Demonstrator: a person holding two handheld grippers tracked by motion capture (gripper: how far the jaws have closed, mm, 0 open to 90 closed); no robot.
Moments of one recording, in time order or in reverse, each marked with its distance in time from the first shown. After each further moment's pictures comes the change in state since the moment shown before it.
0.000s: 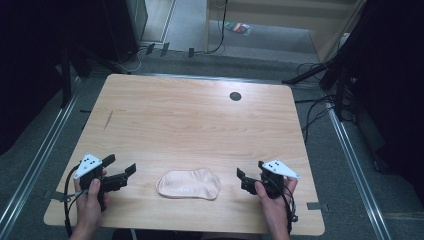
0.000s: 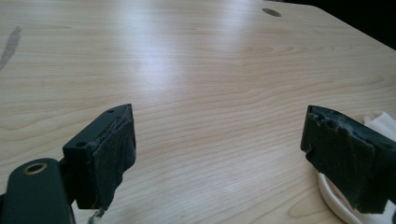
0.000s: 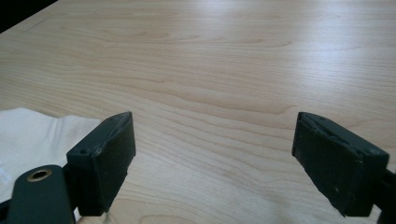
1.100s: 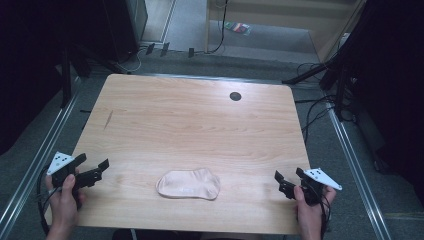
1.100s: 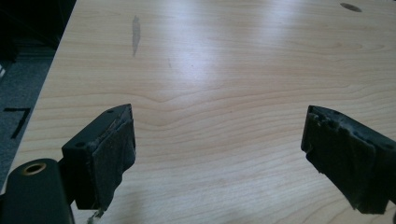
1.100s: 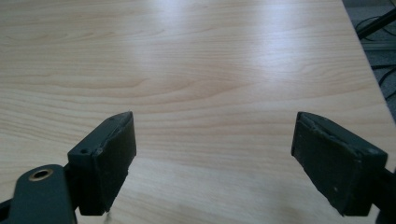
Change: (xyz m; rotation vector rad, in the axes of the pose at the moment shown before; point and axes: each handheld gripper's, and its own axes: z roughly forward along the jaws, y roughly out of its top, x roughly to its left) left arm 0.069 -0.007 -0.024 0.020 0.156 -0.035; right arm -0.092 -0.026 -0.048 -0.033 -0.163 0.080
